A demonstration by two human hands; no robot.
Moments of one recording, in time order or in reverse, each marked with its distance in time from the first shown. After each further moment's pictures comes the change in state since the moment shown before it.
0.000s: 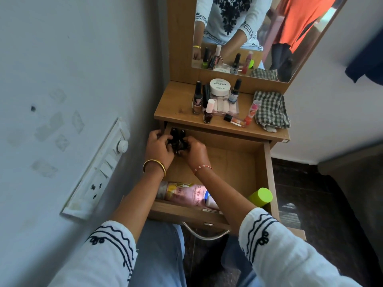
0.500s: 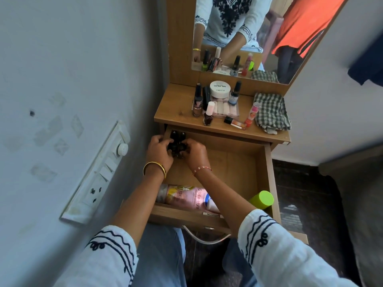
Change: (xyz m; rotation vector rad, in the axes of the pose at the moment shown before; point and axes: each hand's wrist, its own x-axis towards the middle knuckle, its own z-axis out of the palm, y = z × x) left_hand 0.003 -0.004 0.004 -0.004 -0.078 -0.009; right_hand 0.005 0.000 0.002 0.005 0.027 -0.040
